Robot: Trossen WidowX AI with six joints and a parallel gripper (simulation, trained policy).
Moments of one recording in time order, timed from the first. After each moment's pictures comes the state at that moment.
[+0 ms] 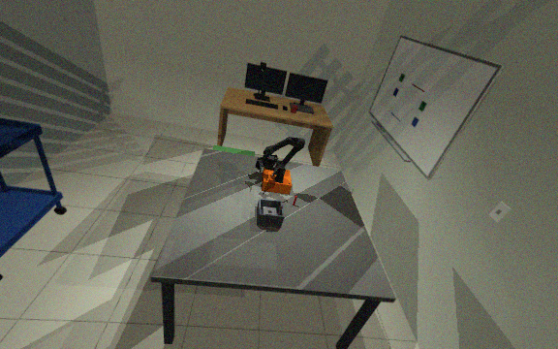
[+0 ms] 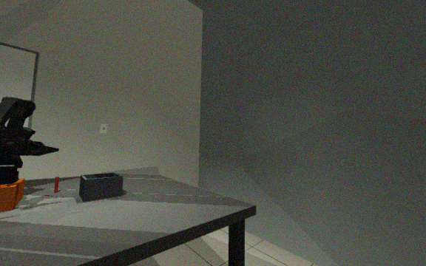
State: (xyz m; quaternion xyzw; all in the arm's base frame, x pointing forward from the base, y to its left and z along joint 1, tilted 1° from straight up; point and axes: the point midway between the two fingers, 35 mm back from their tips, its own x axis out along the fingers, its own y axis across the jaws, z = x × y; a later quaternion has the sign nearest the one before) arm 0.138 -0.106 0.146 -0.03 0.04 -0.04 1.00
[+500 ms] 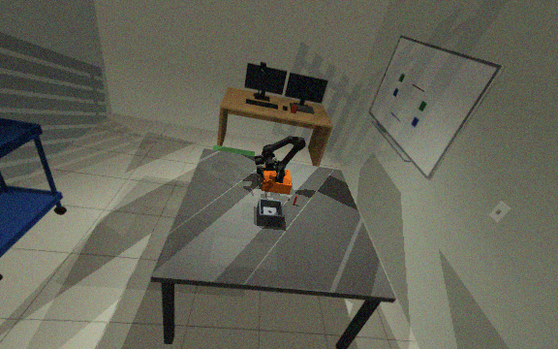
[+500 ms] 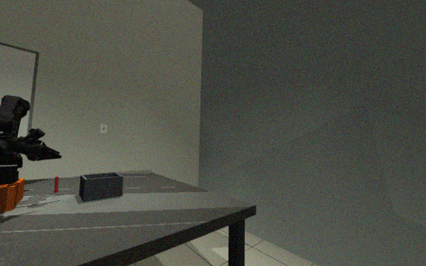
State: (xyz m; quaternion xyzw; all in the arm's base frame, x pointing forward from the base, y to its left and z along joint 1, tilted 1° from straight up) arm 0.150 -0.078 0.128 0.04 0.17 0.11 0.98
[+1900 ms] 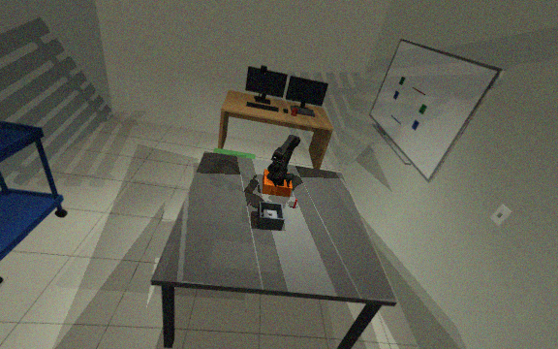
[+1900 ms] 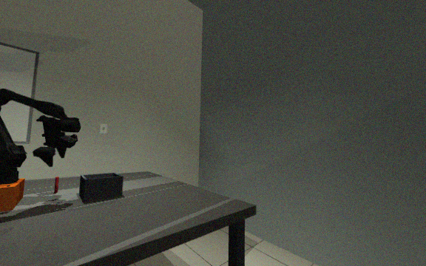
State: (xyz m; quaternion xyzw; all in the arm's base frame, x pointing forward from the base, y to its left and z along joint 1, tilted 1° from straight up) arm 0.161 -0.001 0.115 0.25 0.66 0.01 0.71
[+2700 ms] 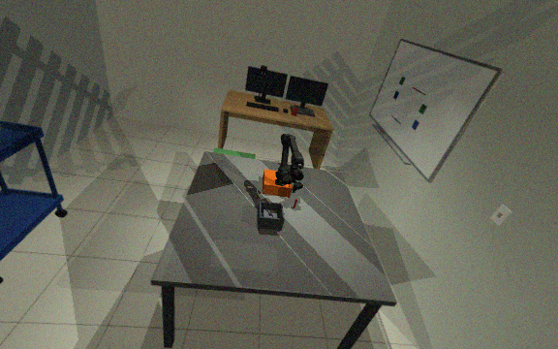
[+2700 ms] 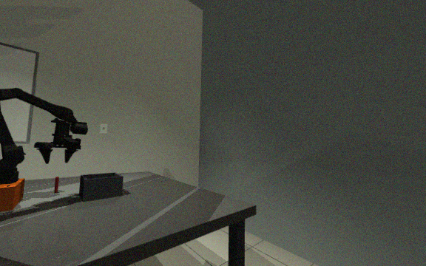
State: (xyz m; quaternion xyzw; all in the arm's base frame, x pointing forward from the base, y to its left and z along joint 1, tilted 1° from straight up) arm 0.161 0.063 0.108 0.27 0.67 -0.27 0.64
